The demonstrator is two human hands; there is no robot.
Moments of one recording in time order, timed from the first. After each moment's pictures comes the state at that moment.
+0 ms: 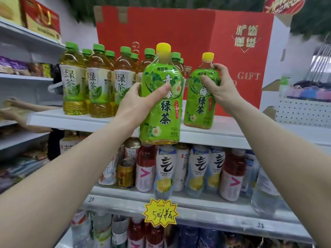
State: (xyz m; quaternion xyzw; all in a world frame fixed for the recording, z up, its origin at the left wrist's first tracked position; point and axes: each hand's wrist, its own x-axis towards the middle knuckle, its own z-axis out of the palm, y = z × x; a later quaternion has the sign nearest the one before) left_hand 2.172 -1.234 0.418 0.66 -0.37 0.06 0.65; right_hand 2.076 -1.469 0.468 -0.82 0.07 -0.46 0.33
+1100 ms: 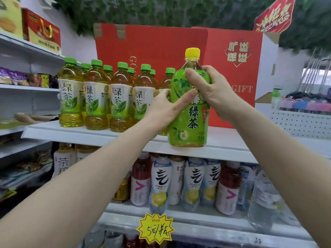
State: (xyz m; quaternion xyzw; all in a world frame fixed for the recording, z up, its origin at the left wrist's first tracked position) left_hand 2.148 -1.287 0.446 0.64 -0.48 0.04 0.60; right_hand 2.050 -1.406 0.495 -0.82 -0.01 -0.43 0.38
